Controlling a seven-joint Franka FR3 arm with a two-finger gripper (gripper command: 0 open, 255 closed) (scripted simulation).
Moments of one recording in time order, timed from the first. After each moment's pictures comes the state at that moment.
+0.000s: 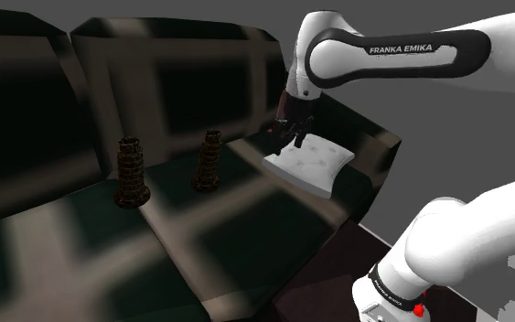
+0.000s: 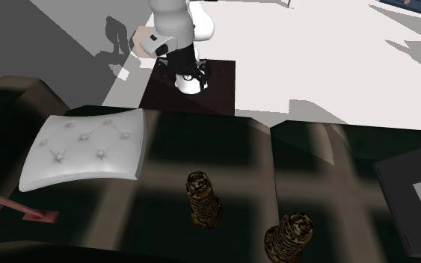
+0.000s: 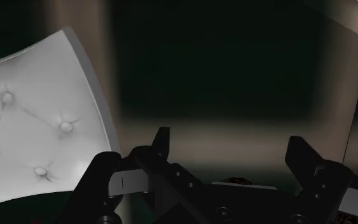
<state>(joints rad) -0.01 -0.43 0.12 -2.28 0.12 1.82 0.14</state>
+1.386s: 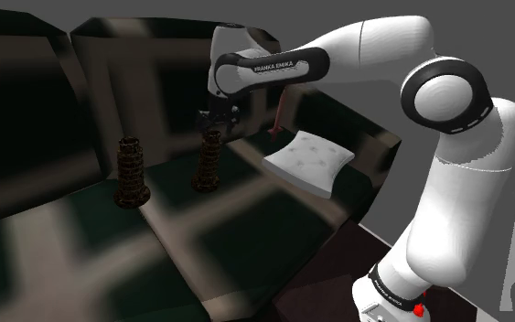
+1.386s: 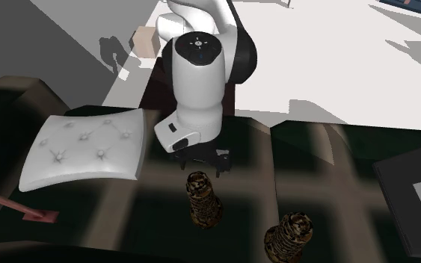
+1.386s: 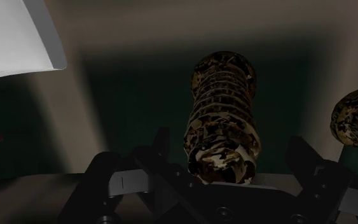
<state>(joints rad) 0.03 0.28 0.21 -1.66 -0.11 2.05 0.44</state>
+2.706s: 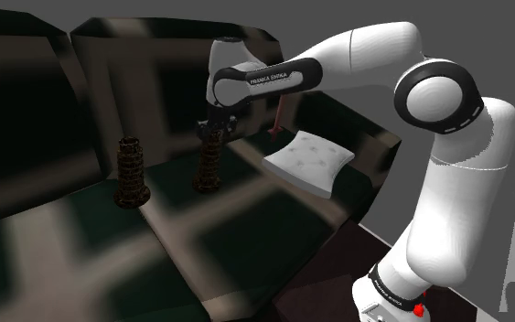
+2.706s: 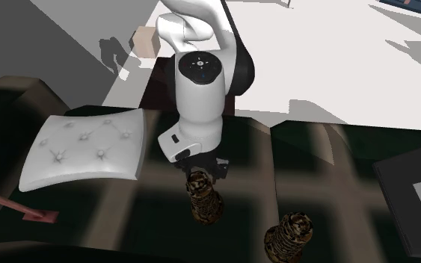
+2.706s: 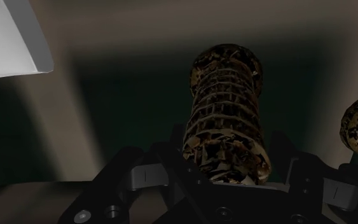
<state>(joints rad) 0.04 0.32 0.21 -1.70 -0.13 2.12 0.45</state>
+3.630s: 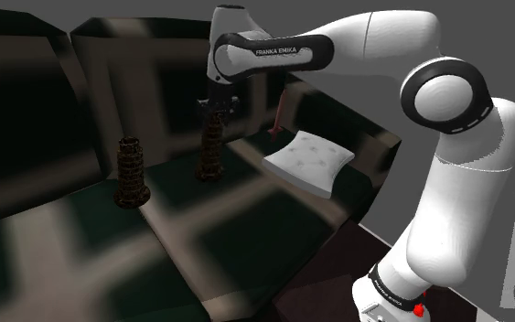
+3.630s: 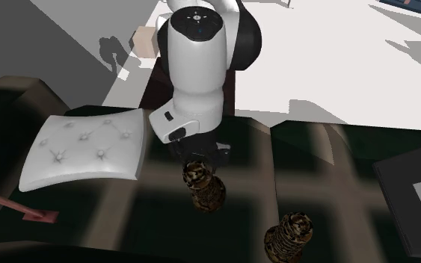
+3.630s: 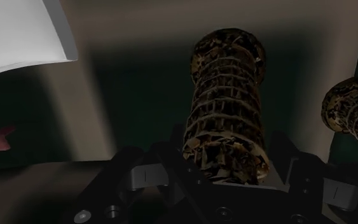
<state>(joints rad) 0.04 0.28 0.21 -1.56 -0.11 1.95 0.43</state>
